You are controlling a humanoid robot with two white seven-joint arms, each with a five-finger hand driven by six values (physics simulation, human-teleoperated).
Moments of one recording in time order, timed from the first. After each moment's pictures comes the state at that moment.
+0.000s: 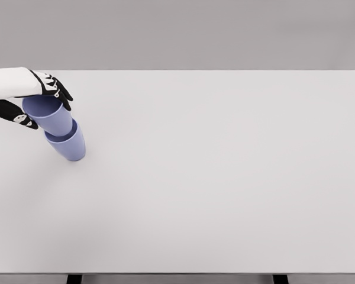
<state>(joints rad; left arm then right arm) -1.10 1.20 -1.15 -1.51 0.14 -0.61 -0.50 0.00 0.00 0.04 0.15 0.12 -0.12 0.61</state>
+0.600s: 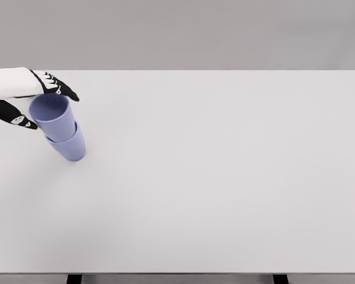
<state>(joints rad) -1.10 1.20 -1.15 -1.51 0.14 -0.61 -0.49 0.00 0.00 0.04 0.15 0.12 -0.12 0.61</state>
